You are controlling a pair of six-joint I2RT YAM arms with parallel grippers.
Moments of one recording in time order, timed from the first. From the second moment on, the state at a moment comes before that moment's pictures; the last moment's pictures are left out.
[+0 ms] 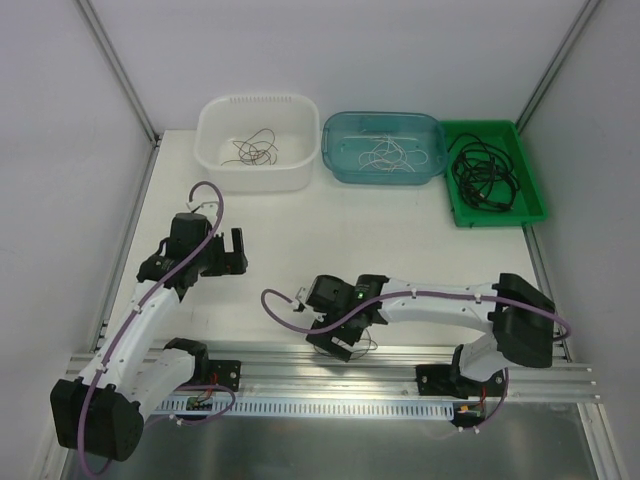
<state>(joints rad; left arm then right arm) -0.19 0.90 0.70 -0.63 0.05 -0.23 1.27 1.52 1.01 -0.78 -0.02 0.10</state>
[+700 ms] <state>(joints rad) -0.14 0.85 0.69 -0.61 -0.08 -0.26 1.33 1.78 1.11 -0.80 0.03 0.11</state>
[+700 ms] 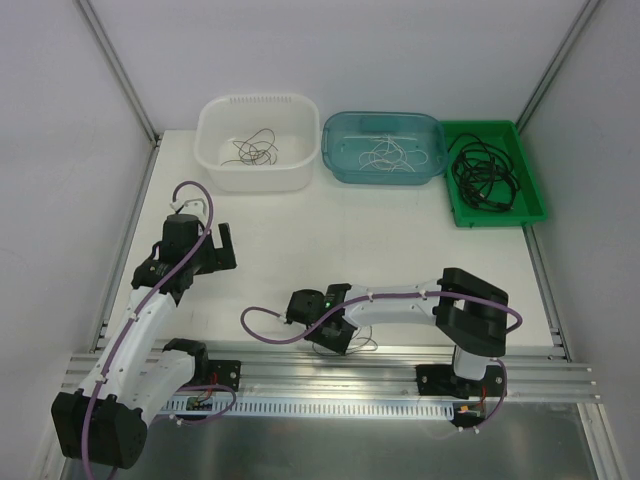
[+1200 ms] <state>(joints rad) -0.14 0.86 0.69 -0.61 0.01 -0.26 1.29 1.49 1.13 -0.86 0.18 0.10</state>
